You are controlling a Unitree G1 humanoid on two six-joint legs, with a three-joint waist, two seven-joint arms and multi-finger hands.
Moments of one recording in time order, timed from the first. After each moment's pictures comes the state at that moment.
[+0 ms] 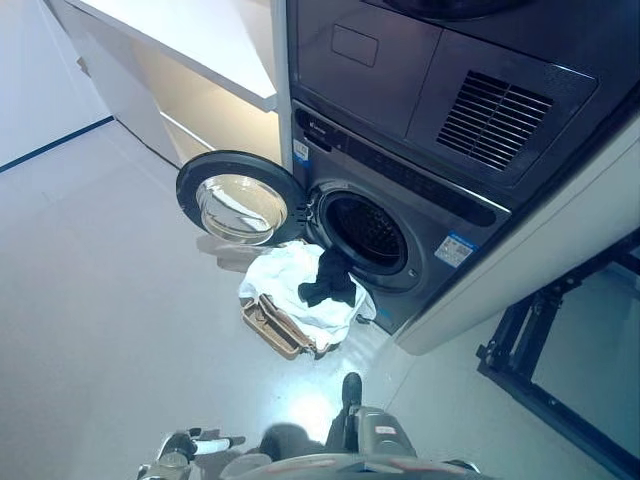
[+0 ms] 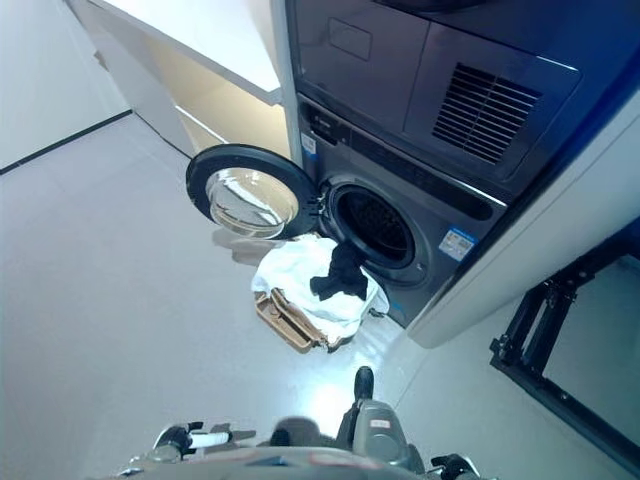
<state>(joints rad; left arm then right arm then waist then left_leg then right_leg) -0.03 0.24 -0.18 1.31 -0.08 0.01 0.12 0.04 -0.27 0.26 1.32 -0.08 0.05 -0.06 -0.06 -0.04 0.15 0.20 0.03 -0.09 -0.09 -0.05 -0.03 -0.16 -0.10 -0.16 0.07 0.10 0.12</state>
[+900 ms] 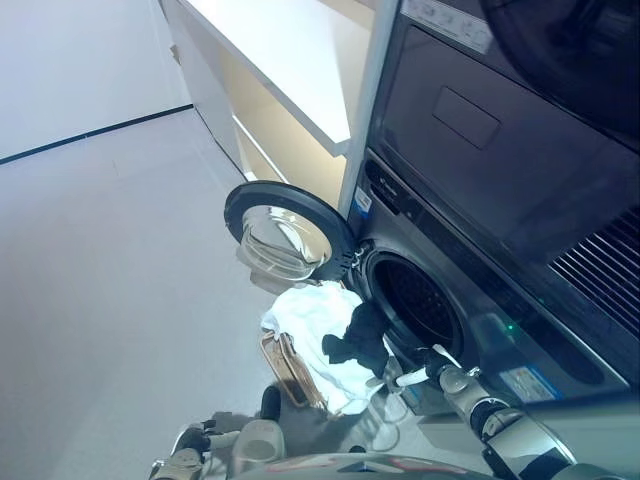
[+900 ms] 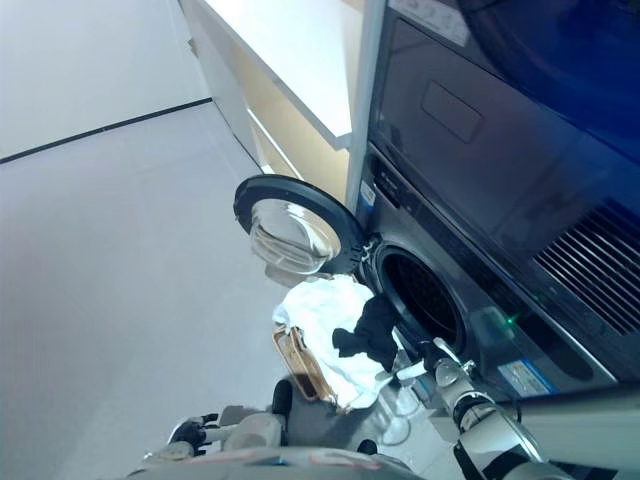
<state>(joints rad) -0.04 0.25 -0.21 1.28 -0.09 -0.02 0.12 -0.33 -0.31 0.43 1.29 -0.05 0.03 -0.07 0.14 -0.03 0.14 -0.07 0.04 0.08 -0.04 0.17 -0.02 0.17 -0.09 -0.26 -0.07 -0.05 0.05</state>
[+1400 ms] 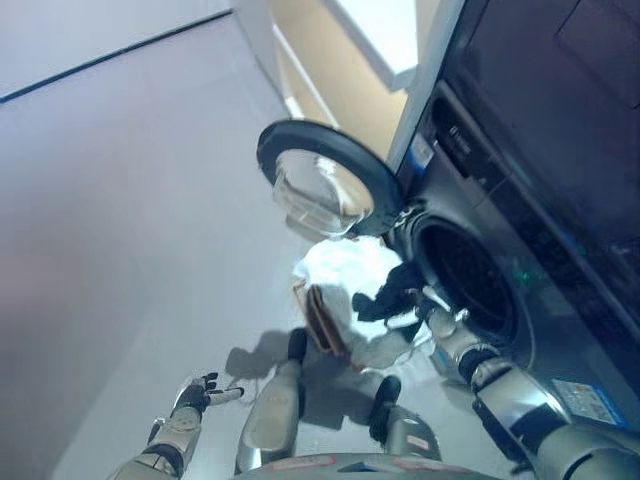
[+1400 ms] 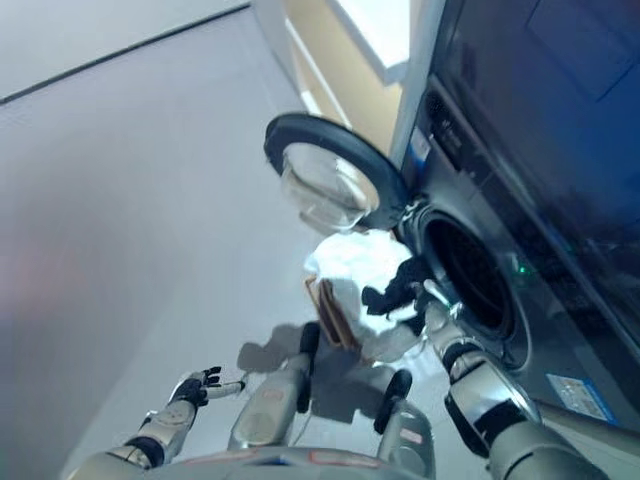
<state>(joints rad) -0.12 0.29 -0.27 1.25 -0.15 -0.05 0.14 -0.66 -0.36 0.52 1.29 -0.05 0.04 -0.11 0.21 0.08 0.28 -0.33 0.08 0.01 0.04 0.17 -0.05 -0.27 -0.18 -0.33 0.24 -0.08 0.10</state>
